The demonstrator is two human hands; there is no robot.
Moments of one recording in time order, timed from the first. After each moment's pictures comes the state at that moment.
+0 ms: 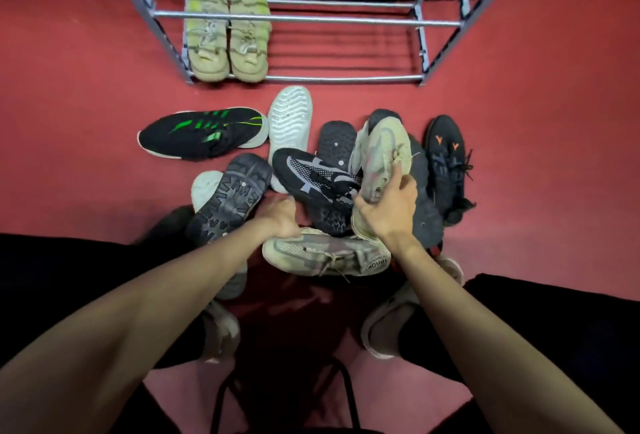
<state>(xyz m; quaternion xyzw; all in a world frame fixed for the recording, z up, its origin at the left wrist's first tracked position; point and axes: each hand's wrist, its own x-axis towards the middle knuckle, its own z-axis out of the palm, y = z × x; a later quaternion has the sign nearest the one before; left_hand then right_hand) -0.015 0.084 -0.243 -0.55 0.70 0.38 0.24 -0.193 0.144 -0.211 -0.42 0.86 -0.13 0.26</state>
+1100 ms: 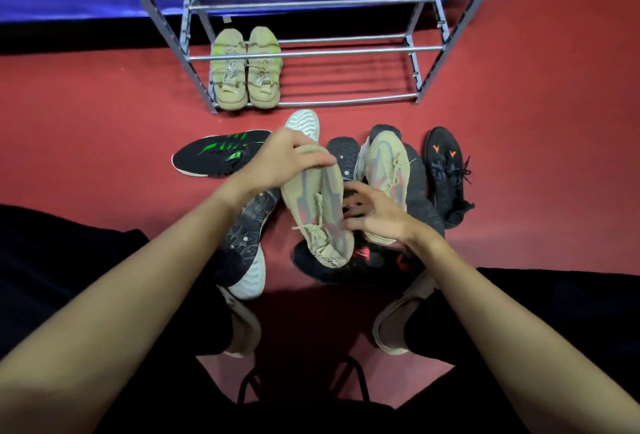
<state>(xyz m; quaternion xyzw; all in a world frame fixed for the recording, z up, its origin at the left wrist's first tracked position) -0.014 0.052 -0.093 -0.47 0.71 0.50 -0.15 -0.187 0.159 -0.143 -0.46 0.61 -0.21 0.61</state>
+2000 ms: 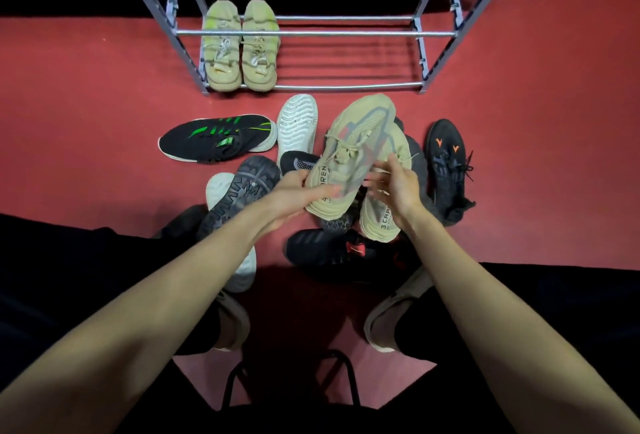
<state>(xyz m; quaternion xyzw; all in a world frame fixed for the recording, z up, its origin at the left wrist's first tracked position) -0.023 0.087 -0.166 -0.51 0.41 0.75 -0.10 -0.207 0.126 -0.176 -0.13 0.72 -0.42 0.53</state>
